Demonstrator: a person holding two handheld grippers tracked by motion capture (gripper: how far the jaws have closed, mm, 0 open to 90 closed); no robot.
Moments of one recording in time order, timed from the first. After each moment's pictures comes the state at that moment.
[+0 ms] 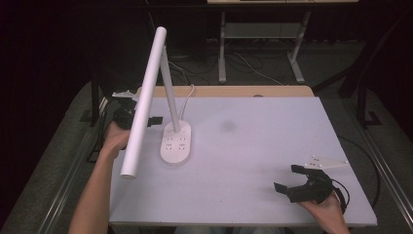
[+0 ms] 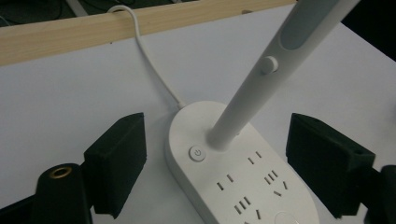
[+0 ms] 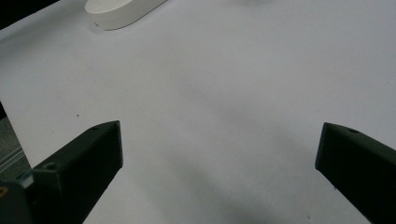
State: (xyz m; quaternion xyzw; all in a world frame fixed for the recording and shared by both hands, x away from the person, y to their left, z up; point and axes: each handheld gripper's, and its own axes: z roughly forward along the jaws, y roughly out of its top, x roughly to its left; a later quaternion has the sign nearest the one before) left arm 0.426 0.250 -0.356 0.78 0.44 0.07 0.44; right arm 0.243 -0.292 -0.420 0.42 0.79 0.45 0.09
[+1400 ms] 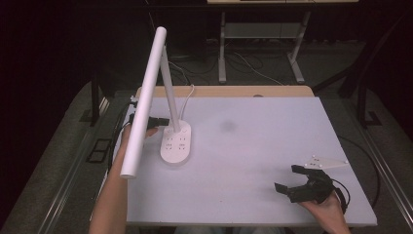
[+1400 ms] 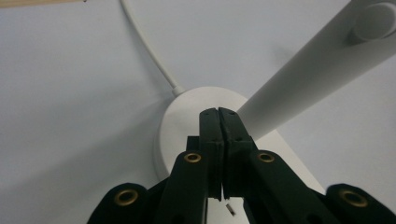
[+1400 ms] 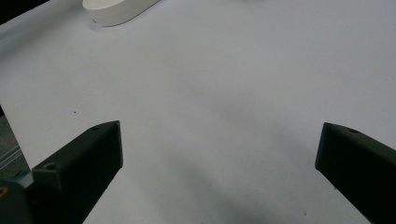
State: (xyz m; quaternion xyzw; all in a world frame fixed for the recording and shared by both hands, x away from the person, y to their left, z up) left arm 0.451 0.222 -0.398 0.78 0.46 0.04 0.42; right arm 0.244 -0.293 -0.421 0.42 0.79 0.44 0.09
